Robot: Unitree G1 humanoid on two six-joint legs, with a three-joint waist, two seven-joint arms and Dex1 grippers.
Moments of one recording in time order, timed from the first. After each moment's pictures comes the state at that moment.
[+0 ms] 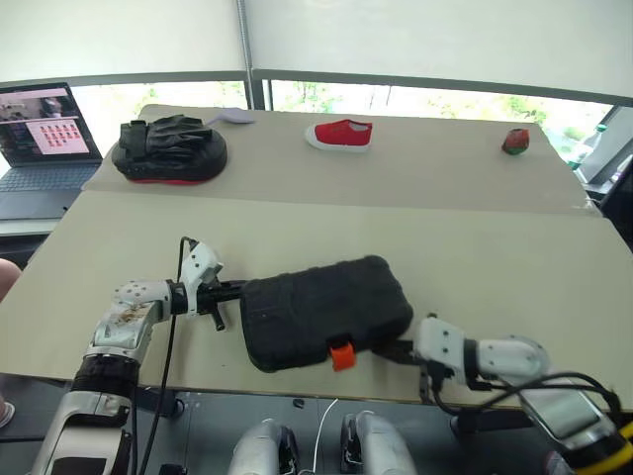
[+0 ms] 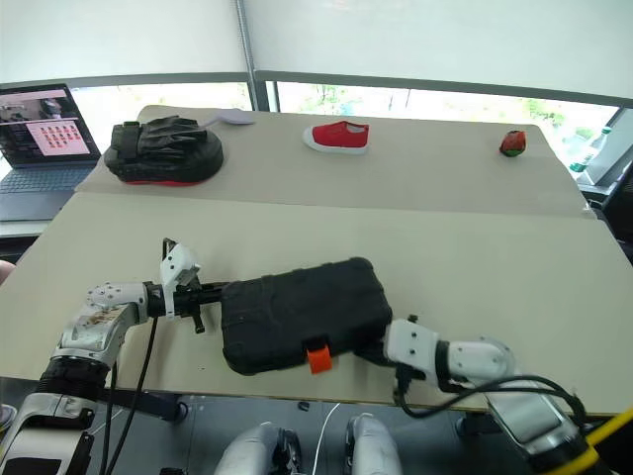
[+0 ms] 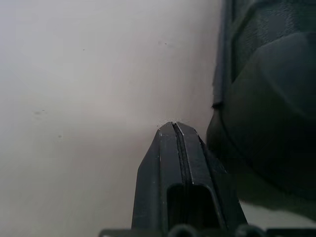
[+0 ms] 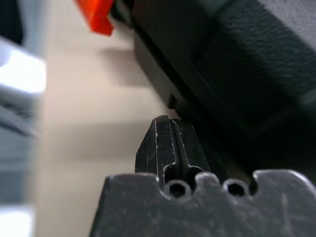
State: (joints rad) left arm -0.40 0.62 -0.02 0.34 -0.28 0.21 -1.14; right arm -0.10 -0.75 0.26 -0.24 0.14 0.08 0.89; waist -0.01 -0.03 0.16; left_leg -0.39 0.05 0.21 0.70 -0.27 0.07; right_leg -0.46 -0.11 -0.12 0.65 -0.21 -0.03
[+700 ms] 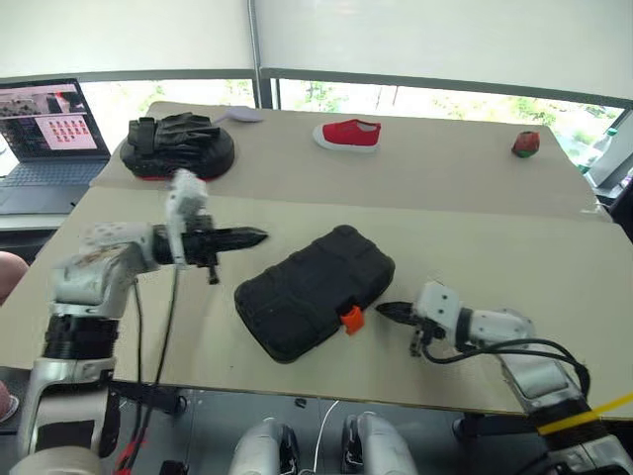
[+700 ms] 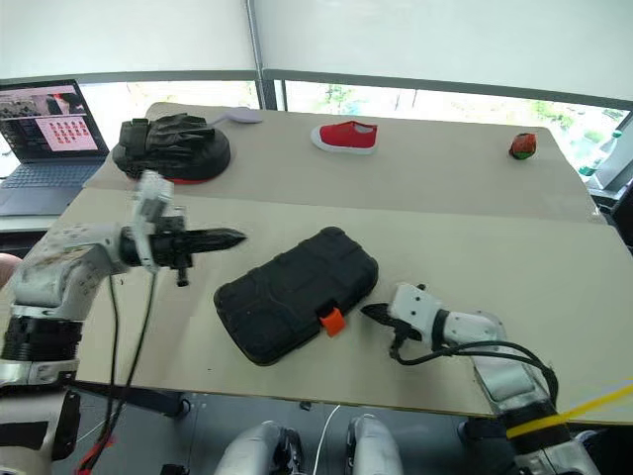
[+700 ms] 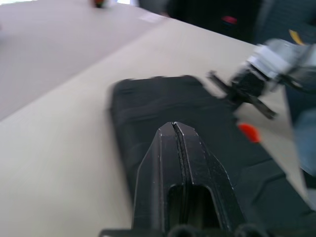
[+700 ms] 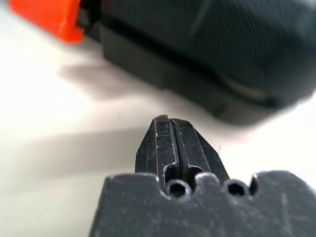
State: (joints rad) left arm -0.64 0.60 -0.11 0.05 -0.46 0.53 -1.25; right arm -0.11 -0.67 0.13 -0.07 0.18 0.02 0.91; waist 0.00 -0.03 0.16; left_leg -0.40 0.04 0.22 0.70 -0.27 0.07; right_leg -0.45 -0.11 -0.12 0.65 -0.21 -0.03
